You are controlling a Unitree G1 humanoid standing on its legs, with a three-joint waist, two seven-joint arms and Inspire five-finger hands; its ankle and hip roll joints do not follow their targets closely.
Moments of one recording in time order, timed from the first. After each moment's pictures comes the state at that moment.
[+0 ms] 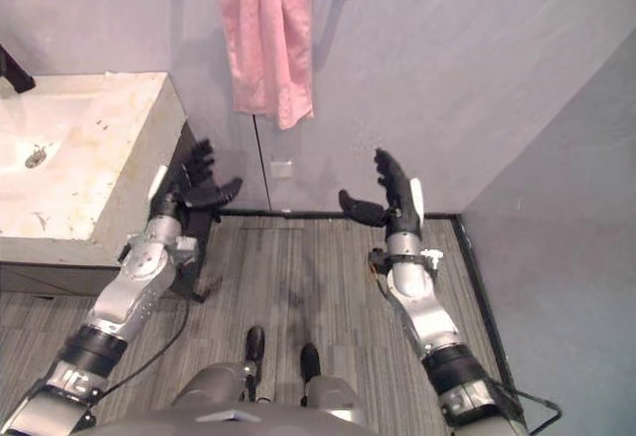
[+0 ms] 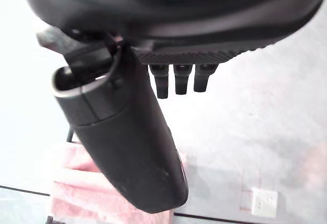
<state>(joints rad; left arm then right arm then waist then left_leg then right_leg) -0.22 0.36 -0.25 0.10 -0.29 -0.04 0.42 -0.14 -0.48 0.24 0.17 0.23 -0.19 -0.39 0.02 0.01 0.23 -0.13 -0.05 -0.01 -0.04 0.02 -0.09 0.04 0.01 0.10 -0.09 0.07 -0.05</state>
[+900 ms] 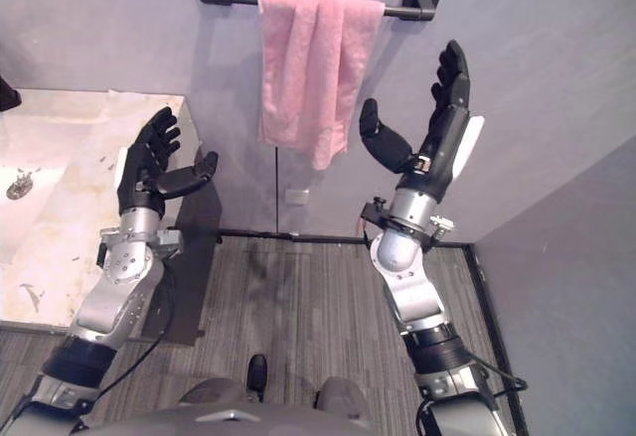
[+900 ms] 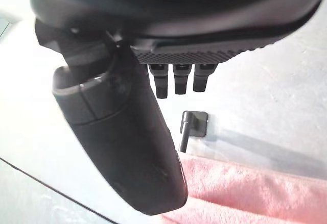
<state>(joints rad) -0.16 0.37 -0.19 -0.04 -0.29 -0.06 0.45 -0.23 -0.36 0.18 -0.09 0.01 -0.26 -0.70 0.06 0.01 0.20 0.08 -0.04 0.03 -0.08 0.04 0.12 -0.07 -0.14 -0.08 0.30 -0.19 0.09</state>
